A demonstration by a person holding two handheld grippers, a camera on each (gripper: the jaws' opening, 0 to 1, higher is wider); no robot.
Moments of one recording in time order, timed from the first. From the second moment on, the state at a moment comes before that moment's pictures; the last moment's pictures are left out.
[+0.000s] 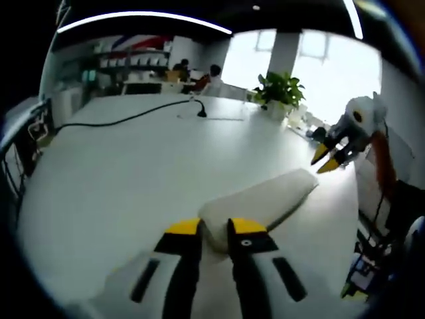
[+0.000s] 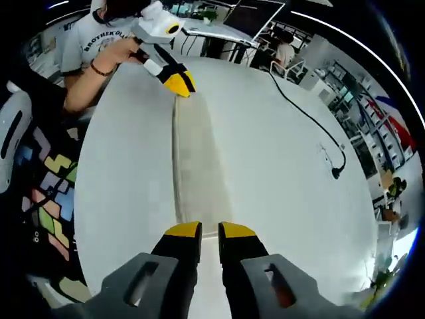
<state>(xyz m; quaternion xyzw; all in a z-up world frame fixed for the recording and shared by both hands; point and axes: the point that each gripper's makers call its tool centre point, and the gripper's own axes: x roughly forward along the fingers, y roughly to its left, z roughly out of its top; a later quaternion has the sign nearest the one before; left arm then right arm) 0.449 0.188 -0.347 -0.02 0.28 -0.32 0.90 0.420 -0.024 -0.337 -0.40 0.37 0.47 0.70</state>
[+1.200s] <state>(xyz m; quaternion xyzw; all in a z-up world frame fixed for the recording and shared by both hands) 0.455 0.187 -0.348 -0.04 0.26 -0.32 0.91 0.419 -0.019 -0.357 -0.45 0.51 0.47 0.57</state>
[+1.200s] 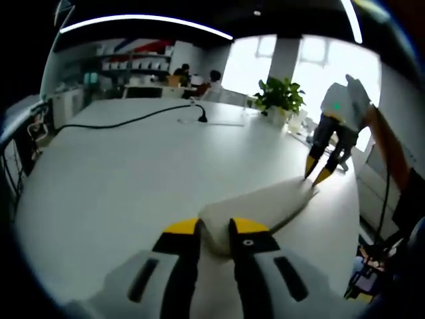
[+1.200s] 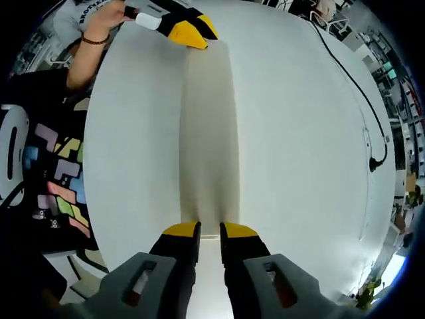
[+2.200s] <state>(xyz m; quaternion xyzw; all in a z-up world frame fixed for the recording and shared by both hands) 0.441 0.170 -0.335 0.41 0.30 -0.45 0.74 0.419 -0.019 -0.359 -0.44 0.52 0.49 0.55</state>
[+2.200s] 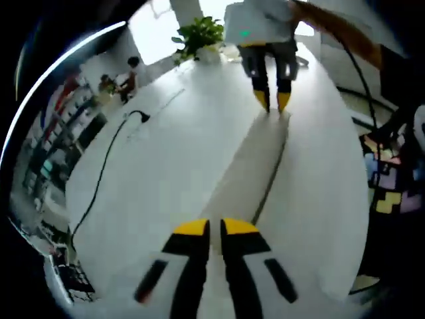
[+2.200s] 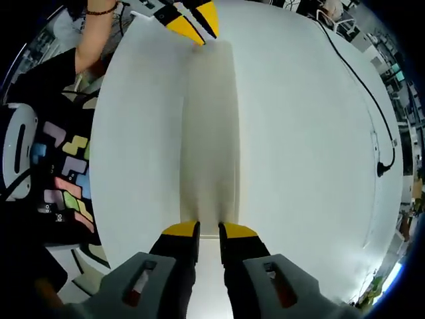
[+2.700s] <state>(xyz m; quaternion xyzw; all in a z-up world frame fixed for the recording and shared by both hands) 0.451 0.167 -0.352 0.44 0.40 -0.50 0.63 0.421 -0.022 -0.356 -0.42 0.50 0.49 0.58</state>
